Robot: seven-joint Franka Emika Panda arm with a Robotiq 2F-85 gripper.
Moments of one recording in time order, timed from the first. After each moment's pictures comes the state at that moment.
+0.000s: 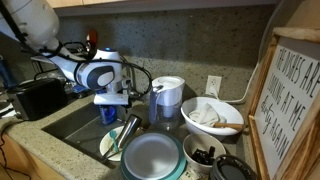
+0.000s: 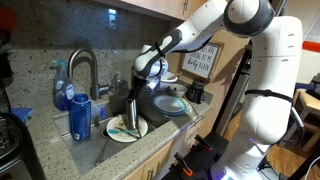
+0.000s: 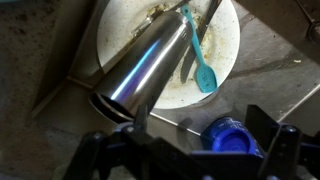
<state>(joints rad) -0.05 0.29 0.17 -2.18 0.14 2.63 -0.58</state>
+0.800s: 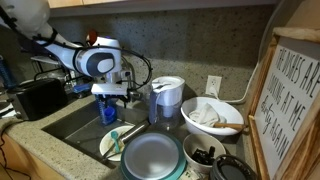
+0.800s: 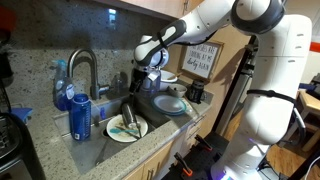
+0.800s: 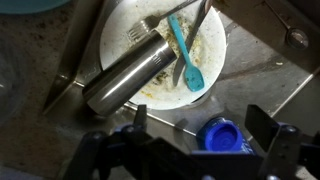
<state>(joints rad) -0.04 0.22 0.15 -2.13 0.11 2.45 -0.53</state>
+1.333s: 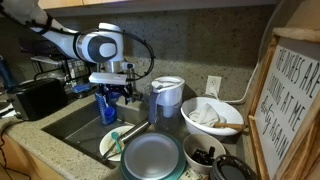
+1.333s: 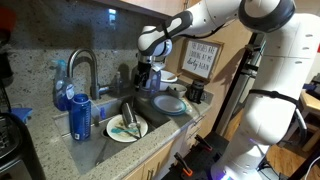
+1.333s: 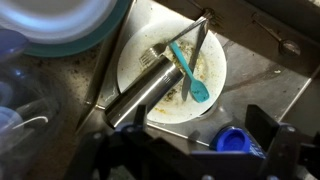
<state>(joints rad) -0.03 0.15 0.10 -2.07 0.05 2.24 -0.41</state>
